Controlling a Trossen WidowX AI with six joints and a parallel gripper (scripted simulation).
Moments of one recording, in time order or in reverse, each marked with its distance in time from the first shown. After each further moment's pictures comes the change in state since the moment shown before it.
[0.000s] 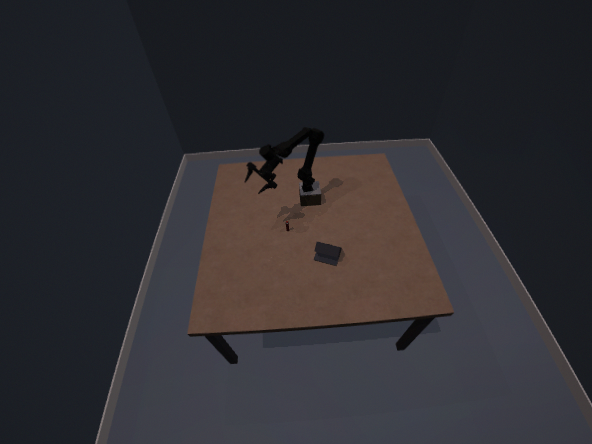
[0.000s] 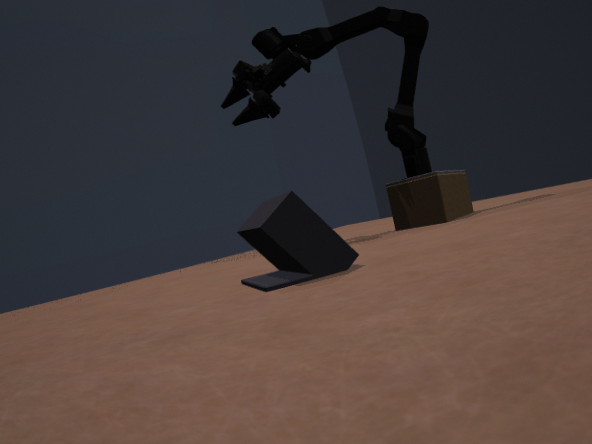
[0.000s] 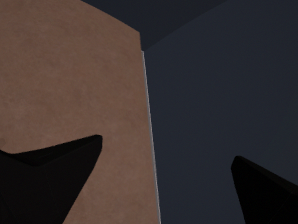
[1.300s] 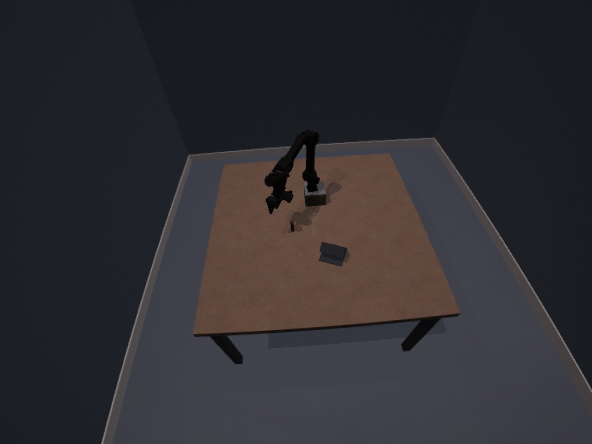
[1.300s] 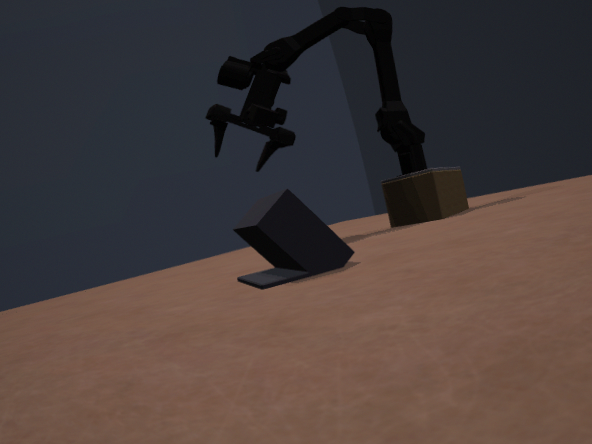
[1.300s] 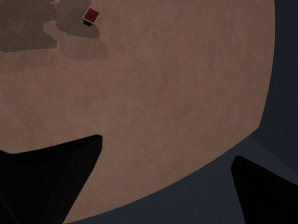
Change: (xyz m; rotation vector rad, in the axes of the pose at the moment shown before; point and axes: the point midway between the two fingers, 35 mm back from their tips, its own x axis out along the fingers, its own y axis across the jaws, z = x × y) arm 0.043 0.139 -0.011 -1.103 -0.071 0.586
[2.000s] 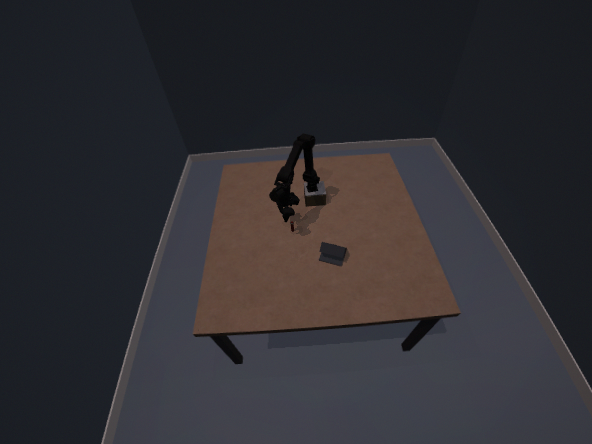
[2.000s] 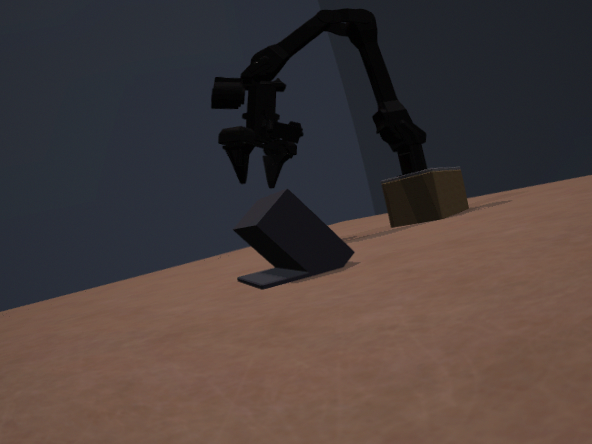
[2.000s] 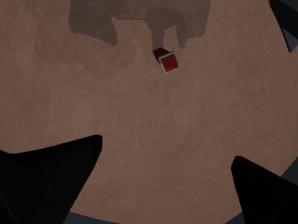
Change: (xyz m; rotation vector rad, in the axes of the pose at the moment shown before) arm 0.033 0.034 0.050 -0.625 -0.196 0.220
